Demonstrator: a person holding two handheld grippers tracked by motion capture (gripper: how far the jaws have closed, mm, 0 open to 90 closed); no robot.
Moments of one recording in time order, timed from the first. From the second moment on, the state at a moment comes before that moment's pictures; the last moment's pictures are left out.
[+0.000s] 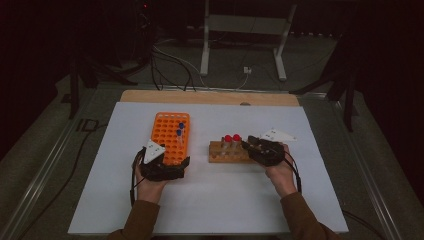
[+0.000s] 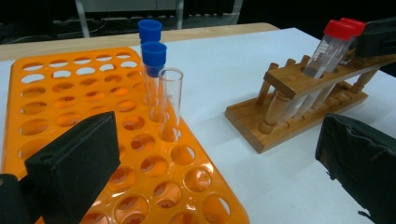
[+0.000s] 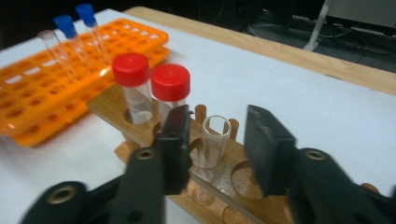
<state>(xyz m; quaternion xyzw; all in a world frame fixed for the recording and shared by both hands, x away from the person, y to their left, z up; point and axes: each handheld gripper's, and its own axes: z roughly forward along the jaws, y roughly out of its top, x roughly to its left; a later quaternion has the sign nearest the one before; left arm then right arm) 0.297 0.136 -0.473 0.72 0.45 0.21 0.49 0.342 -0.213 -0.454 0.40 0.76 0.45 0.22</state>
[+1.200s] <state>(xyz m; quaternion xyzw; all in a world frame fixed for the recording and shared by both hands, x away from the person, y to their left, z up) 0.295 0.136 -0.474 0.71 0.45 0.22 0.49 0.329 -0.215 -0.436 0.38 0.75 0.48 0.24</state>
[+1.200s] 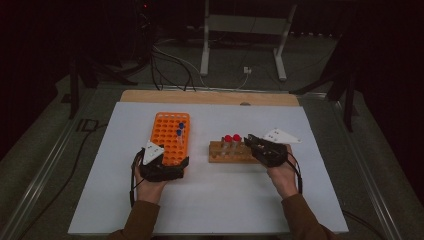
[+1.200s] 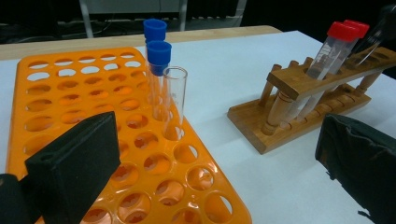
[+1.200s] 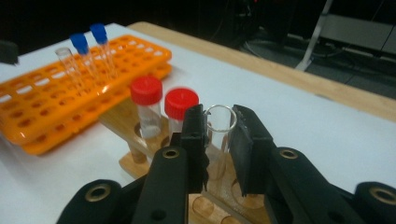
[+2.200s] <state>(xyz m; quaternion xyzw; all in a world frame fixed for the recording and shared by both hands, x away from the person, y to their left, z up) 0.285 0.115 -0.459 0.72 0.40 0.22 0.52 0.299 -0.218 -0.413 0.34 0.76 0.51 0.23</state>
